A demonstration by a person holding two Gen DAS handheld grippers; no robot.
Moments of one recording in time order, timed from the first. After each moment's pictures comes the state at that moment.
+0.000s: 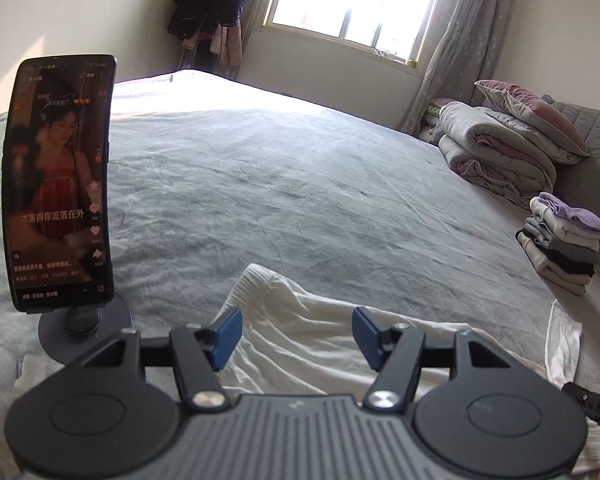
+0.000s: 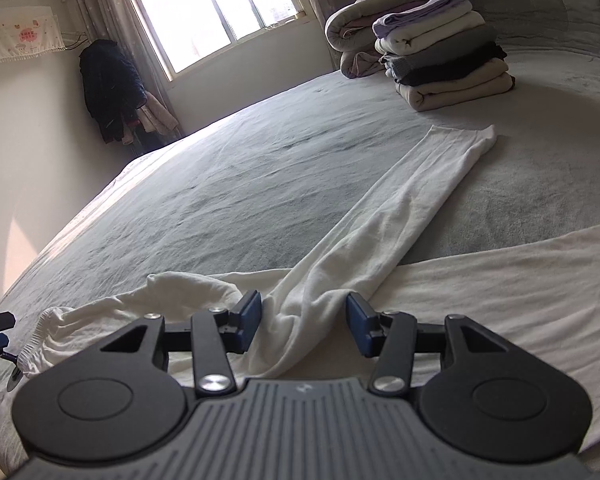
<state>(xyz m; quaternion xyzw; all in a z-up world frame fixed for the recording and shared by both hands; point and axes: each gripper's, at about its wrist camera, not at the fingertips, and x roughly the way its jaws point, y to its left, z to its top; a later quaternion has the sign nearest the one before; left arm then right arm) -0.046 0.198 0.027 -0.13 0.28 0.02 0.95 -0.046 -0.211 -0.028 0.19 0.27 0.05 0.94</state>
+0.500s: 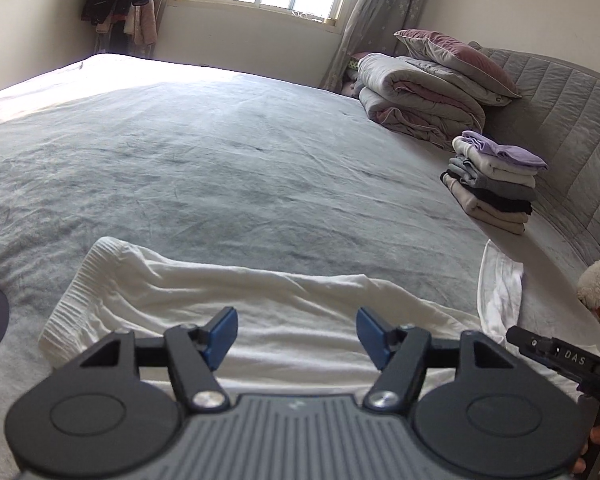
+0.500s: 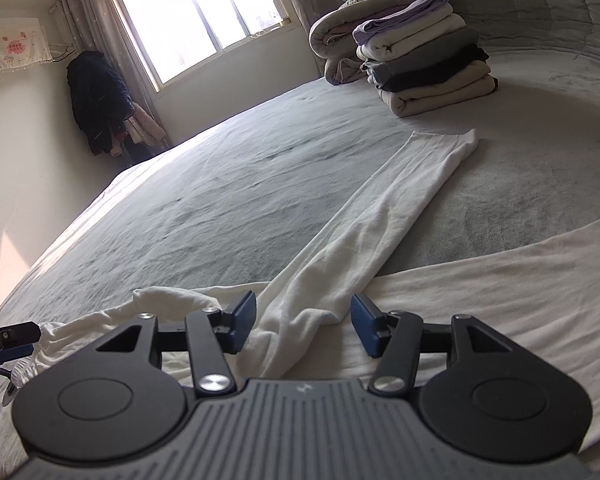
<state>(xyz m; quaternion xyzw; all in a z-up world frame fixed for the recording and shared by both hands) -0.025 0.118 0.016 -0.09 0.33 -0.11 0.93 -0.046 -0.224 -0.025 0.20 0.26 0.04 0.94</state>
